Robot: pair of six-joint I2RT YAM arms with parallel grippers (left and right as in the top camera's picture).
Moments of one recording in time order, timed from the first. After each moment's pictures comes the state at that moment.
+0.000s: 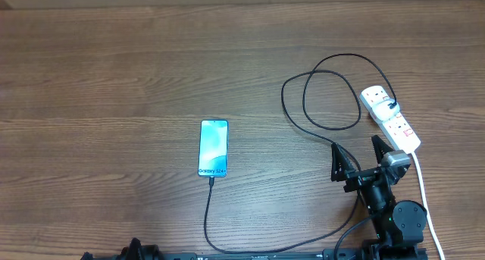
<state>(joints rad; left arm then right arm) 0.04 0.01 1.12 -1.50 -0.04 -0.42 0.04 0.02 0.02 -0.02 -0.20 0.20</state>
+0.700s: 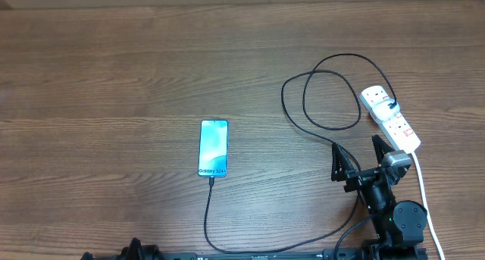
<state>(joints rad) 0.04 0.01 1.12 -1.50 -0.04 -0.42 0.03 0.01 0.02 -0.01 -0.20 0.20</state>
